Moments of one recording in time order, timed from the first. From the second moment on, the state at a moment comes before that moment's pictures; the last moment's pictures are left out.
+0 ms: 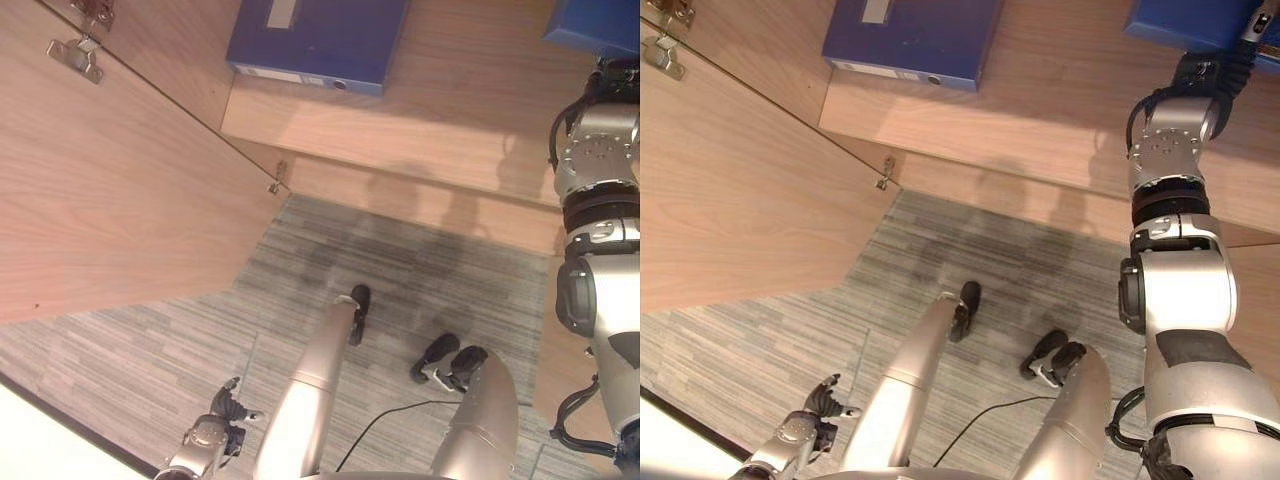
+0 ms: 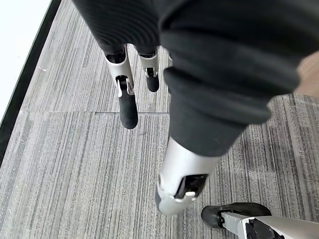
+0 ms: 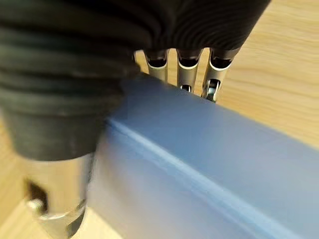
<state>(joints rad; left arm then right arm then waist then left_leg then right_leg) 0.00 0.36 -0.40 0.82 -0.26 0.04 0.20 -1.30 -0.62 0.06 1.06 1.56 -0.38 -0.31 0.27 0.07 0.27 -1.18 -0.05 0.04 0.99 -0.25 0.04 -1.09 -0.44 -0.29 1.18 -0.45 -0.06</state>
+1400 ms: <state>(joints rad) 0.01 0.45 -0.43 0.71 -0.17 0.01 0.03 -1.18 -0.90 0.96 0.77 0.51 0.08 0.17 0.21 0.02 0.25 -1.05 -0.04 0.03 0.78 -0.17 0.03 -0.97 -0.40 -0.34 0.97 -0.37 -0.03</state>
